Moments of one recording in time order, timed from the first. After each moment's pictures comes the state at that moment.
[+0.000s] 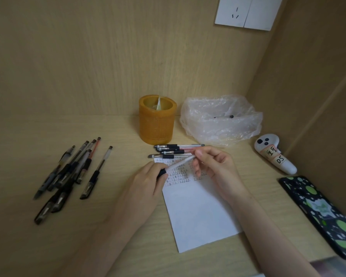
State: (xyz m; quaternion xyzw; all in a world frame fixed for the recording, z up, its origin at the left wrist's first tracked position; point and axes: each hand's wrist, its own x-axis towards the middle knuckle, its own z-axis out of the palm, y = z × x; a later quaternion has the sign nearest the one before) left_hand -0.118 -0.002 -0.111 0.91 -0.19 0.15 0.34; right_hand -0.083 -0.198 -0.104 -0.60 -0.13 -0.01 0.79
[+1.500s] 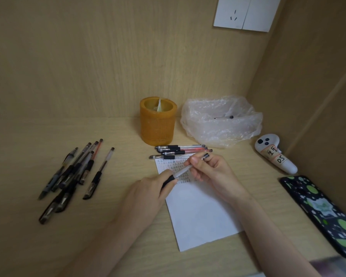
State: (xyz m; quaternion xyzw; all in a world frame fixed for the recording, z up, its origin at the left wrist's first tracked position) left_hand -0.121 -0.005 -0.111 0.93 -0.20 0.11 0.28; right_hand -0.092 -0.192 -0.099 -0.66 -0.17 0.02 0.73
